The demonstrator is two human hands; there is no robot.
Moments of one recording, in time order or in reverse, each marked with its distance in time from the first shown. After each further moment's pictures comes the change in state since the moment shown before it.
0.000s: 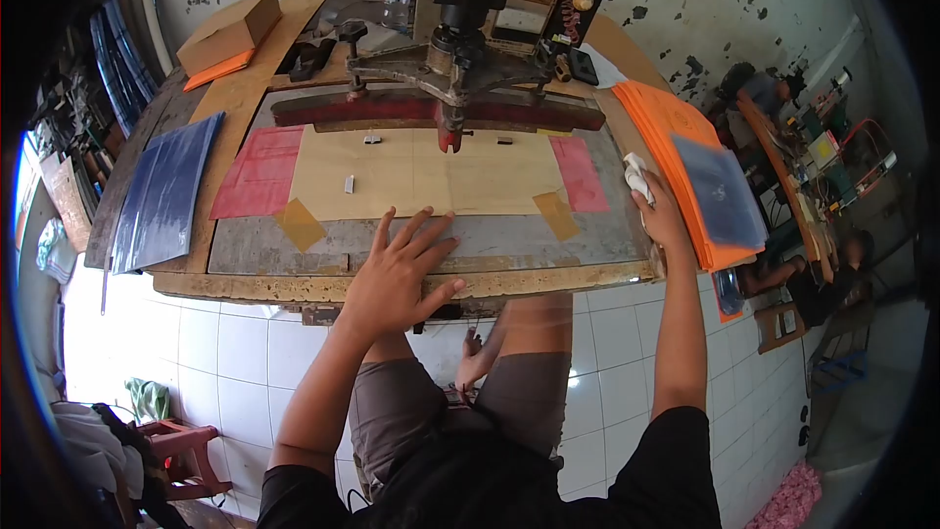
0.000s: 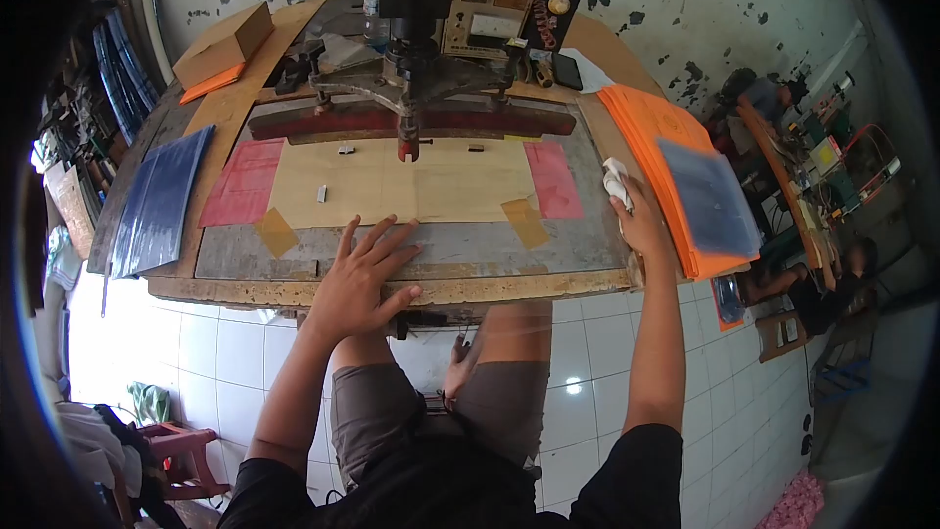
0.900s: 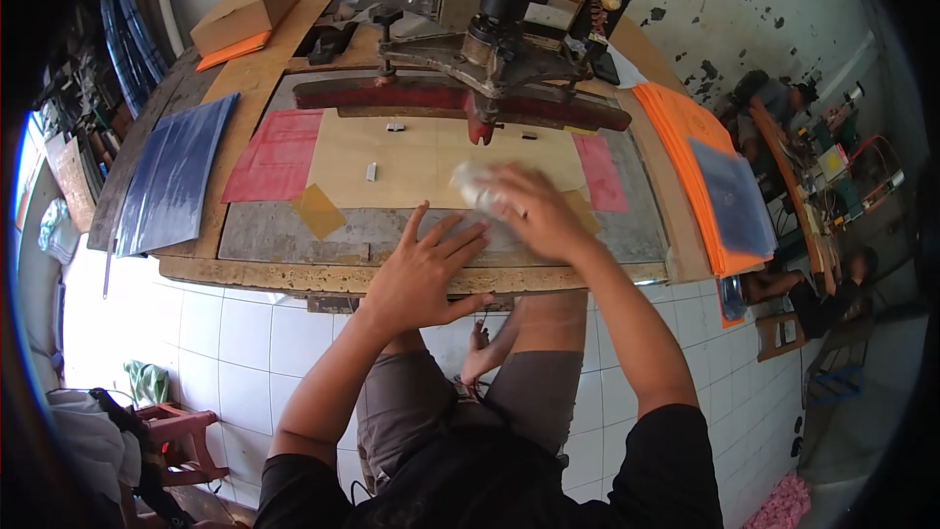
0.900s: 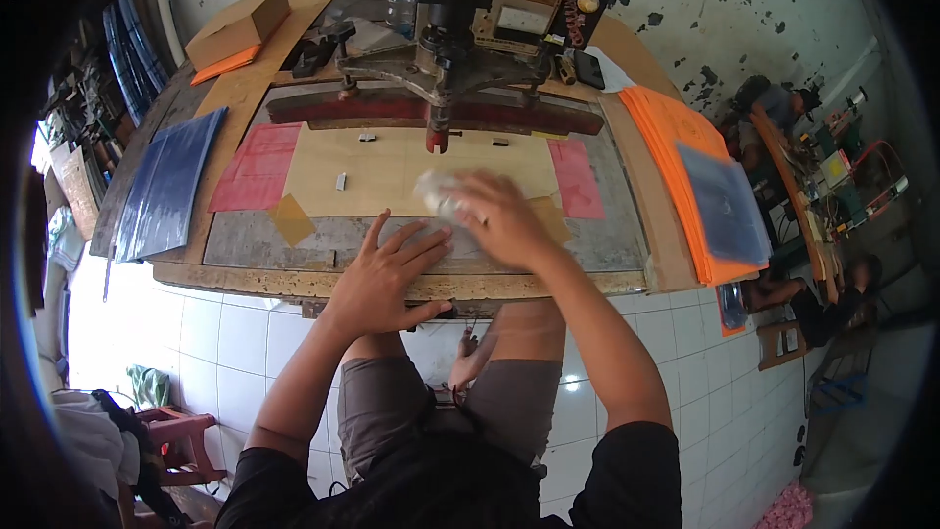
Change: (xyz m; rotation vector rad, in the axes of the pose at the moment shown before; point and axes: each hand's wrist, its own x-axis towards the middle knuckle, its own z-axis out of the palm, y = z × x) left_hand -0.003 -0.003 0.006 0.028 -0.047 0.062; right_hand 0.002 -0.237 0.079 0.256 -0.255 -0.577
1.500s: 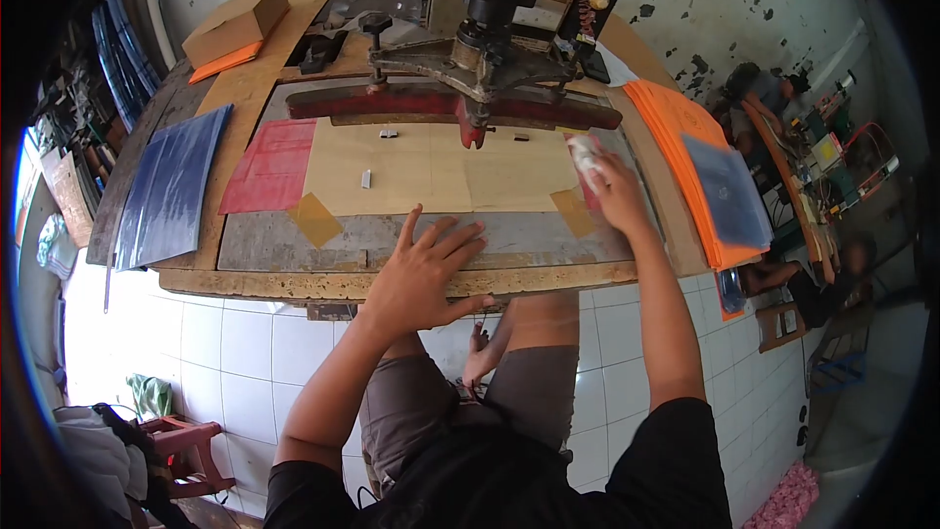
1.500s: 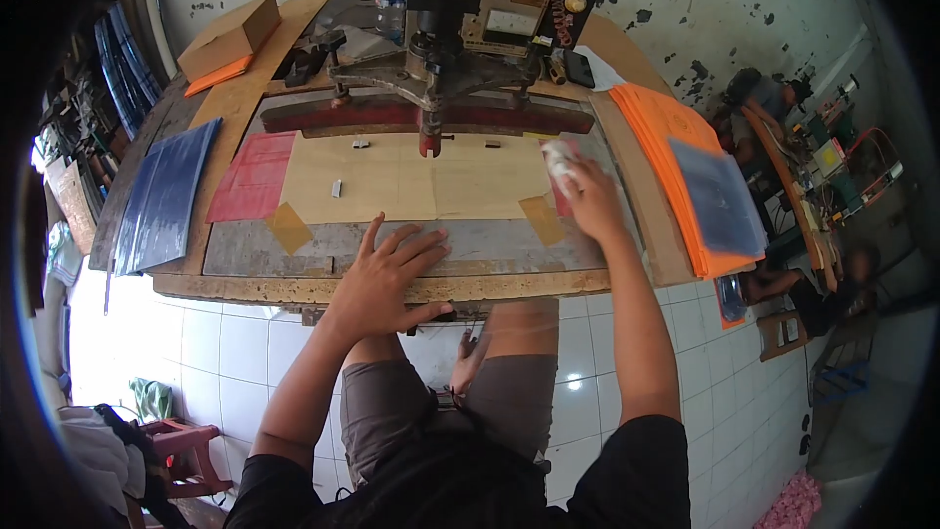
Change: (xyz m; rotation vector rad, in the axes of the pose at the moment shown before) left_hand 0.002 0.000 0.002 -0.017 0.017 0.000; right_hand -0.068 0.137 -0.042 -0.207 0.163 0.418
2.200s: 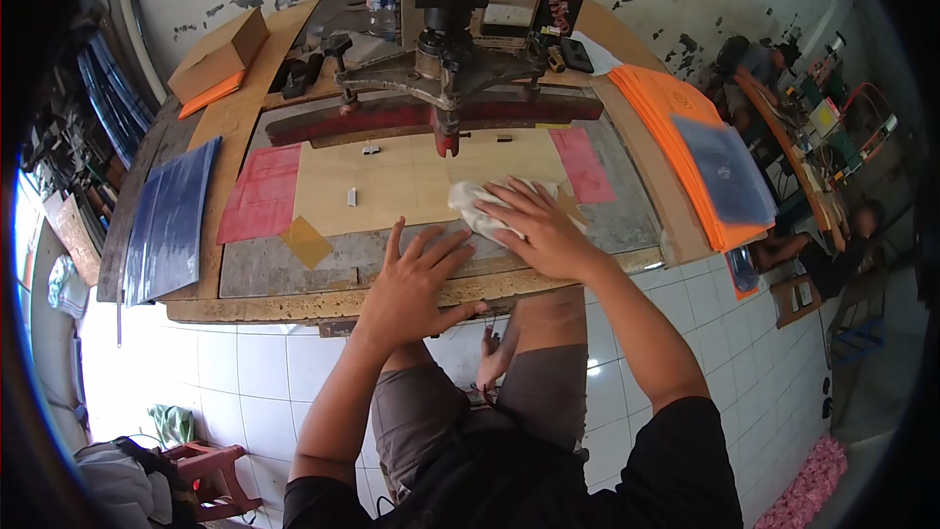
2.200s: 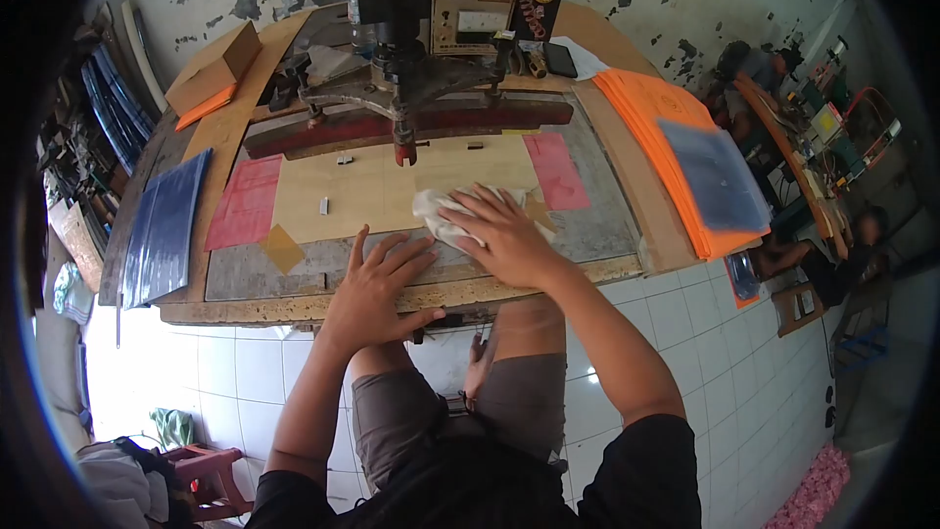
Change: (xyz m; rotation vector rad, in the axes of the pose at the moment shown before) left_hand 0.006 0.005 -0.006 0.014 -0.027 -0.025; right_hand -0.038 -0.147 -0.003 0.113 -0.129 -0.475
